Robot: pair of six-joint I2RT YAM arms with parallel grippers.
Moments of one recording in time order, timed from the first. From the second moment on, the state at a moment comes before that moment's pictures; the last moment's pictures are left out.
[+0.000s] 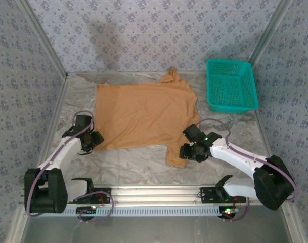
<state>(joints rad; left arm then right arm) -0.05 1.17 0.61 -0.62 -0.01 -0.66 0.67 1.22 0.65 -0.73 -0.07 0.76</state>
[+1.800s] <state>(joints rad) -0.07 1.53 1.07 -0.83 -0.07 -0.60 0.52 1.49 1.29 -1.01 0.03 0.57</state>
